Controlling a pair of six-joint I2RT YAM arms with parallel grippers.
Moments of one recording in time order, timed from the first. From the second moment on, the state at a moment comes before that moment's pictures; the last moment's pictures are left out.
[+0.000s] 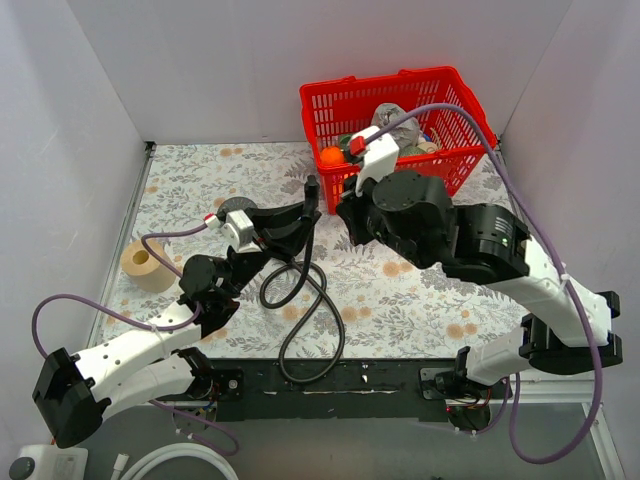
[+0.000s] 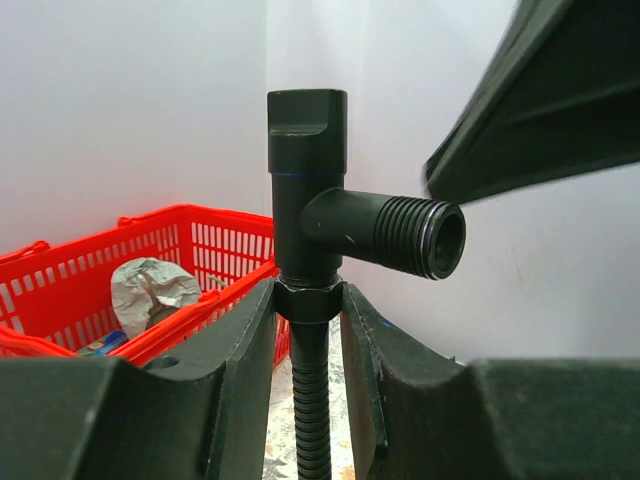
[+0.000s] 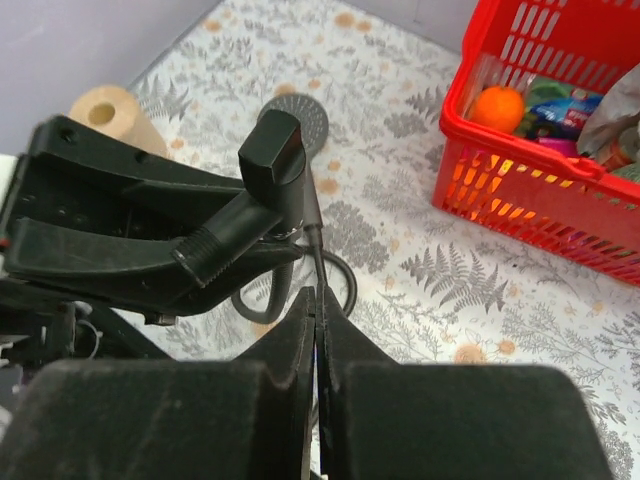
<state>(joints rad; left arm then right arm) -0.84 0.91 0.59 0.90 0.06 -0.11 1.33 1.40 2.06 -1.04 0.64 0.31</state>
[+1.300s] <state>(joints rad) -0.84 0.92 0.64 0.74 0.35 -0.12 1.25 1.56 2.17 -1.04 0.37 0.20</state>
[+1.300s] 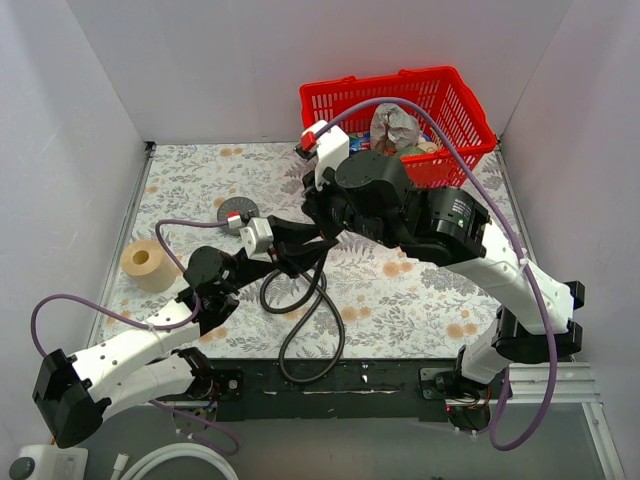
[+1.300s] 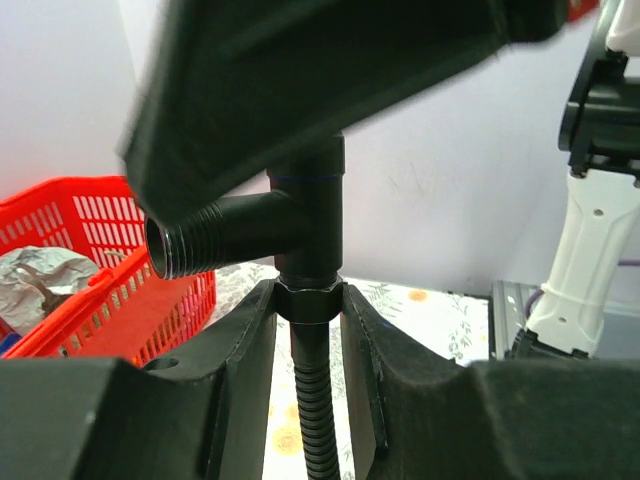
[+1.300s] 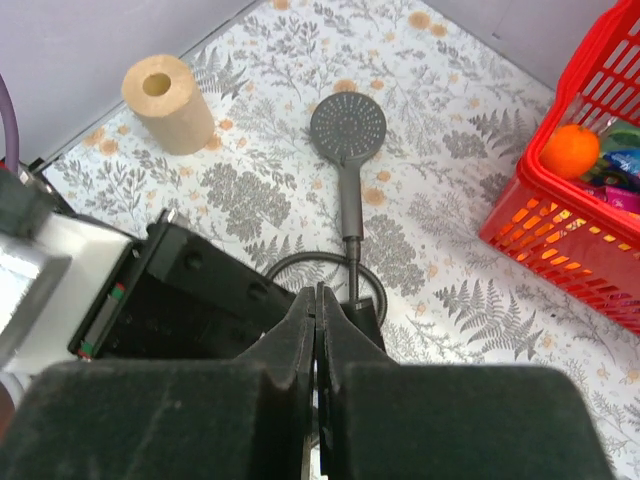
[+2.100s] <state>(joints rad) -0.83 0.94 0.80 0.41 0.86 -0.20 1.10 1.39 2.01 -1.05 -0.03 0.05</state>
